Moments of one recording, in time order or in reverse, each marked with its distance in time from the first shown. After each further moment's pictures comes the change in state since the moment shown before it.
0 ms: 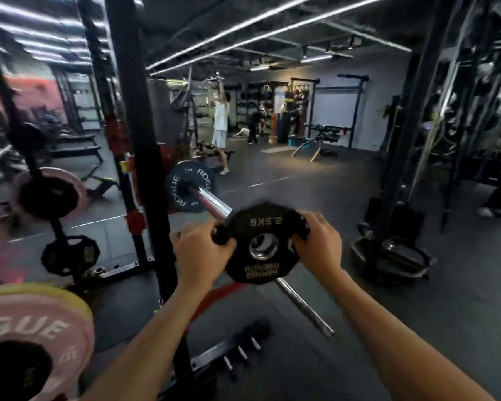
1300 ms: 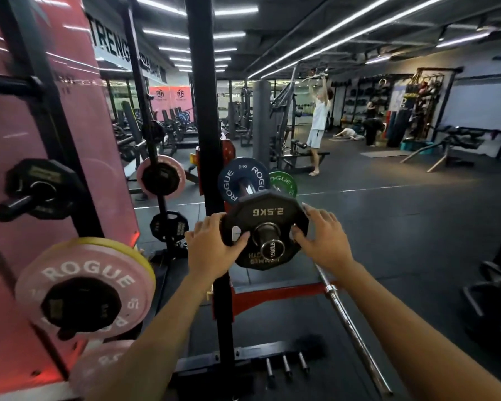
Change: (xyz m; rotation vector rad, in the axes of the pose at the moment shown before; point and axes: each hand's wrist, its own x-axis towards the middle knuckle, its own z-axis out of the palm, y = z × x) left_hand 0.005 -0.020 0.039 0.262 0.092 -0.164; right_hand 0.079 0.048 0.091 0.296 -0.305 -0.348
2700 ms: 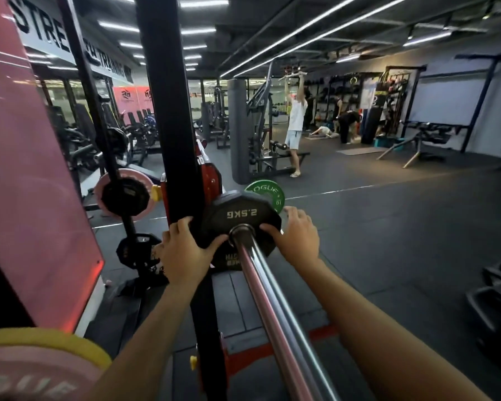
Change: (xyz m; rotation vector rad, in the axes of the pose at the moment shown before) left_hand 0.208 -0.117 0.156 0.051 0.008 -0.178; right_hand 0.222 0.053 0.184 -0.104 0.026 0.288
